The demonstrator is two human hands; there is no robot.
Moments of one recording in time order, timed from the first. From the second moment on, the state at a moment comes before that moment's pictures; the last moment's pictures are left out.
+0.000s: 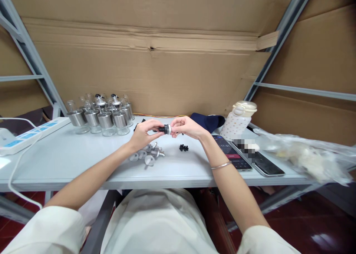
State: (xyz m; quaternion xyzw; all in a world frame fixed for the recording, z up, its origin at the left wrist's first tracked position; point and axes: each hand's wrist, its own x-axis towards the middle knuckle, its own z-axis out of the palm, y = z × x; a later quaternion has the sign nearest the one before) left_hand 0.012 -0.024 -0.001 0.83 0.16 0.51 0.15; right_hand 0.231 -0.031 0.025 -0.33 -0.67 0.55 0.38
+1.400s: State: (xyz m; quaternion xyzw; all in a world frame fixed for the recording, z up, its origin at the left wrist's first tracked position) left_hand 0.013 -0.030 0.003 0.75 0.16 0.34 0.54; right_hand 0.232 -0.030 0.024 -0.28 -0.72 0.56 0.29
